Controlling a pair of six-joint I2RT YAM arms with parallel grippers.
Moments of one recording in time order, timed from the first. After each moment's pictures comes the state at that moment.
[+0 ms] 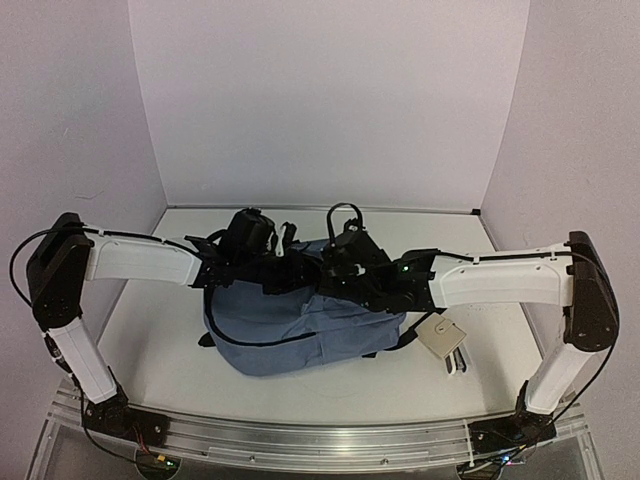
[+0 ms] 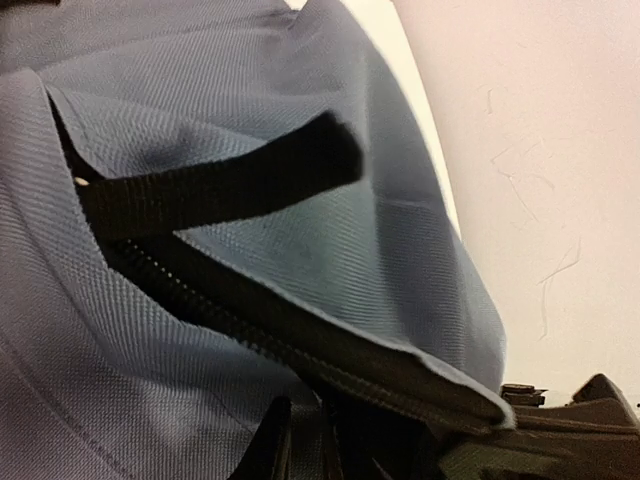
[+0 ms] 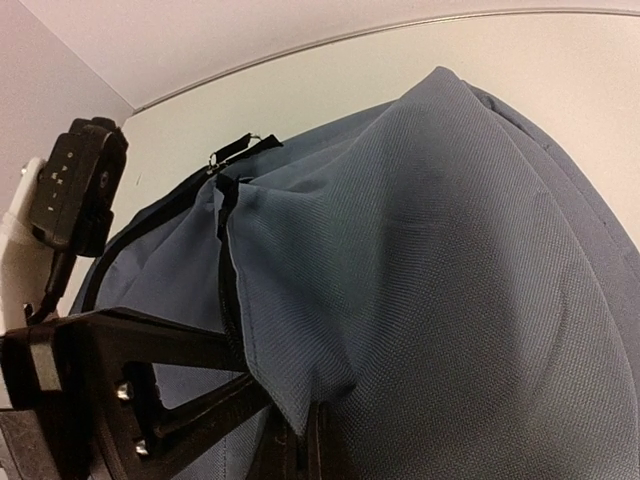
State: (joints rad) left arm -0.83 1.72 1.10 0.05 0.30 -0.87; right arm 1.10 1.74 1.29 -0.25 0.54 0.91
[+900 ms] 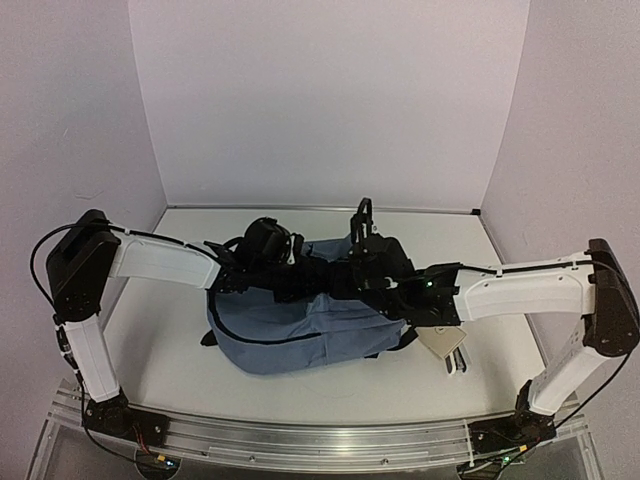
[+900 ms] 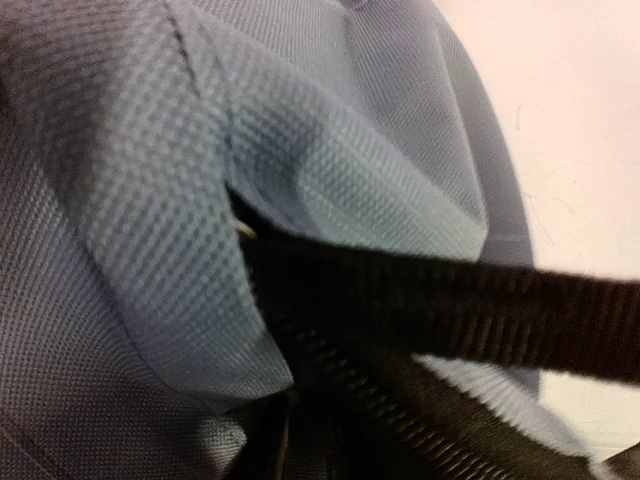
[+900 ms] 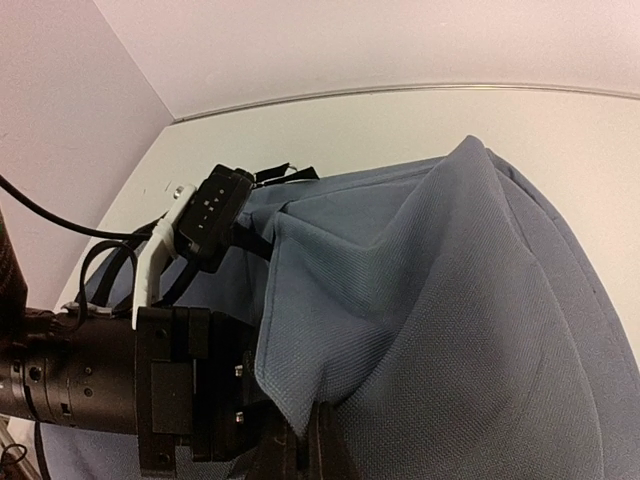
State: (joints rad) left arm -0.85 1.84 1.15 0.07 0.25 -0.97; right arm 1.10 1.61 1.10 0.00 0.55 0.66
